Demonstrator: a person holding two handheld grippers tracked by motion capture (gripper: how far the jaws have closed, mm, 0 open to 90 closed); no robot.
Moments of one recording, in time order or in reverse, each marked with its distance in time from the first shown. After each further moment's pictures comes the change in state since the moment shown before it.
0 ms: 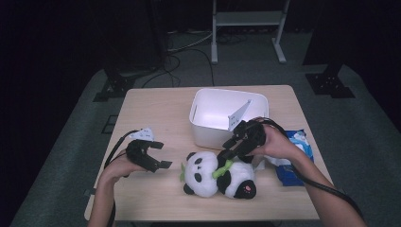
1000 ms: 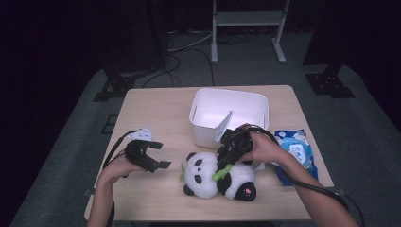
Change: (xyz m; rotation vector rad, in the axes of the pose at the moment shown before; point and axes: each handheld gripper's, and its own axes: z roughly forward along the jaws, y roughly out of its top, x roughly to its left) left arm 0.000 -0.002 -0.003 -0.006 0.001 -0.003; right arm -0.003 0.006 0.046 0.143 -0.024 -0.024
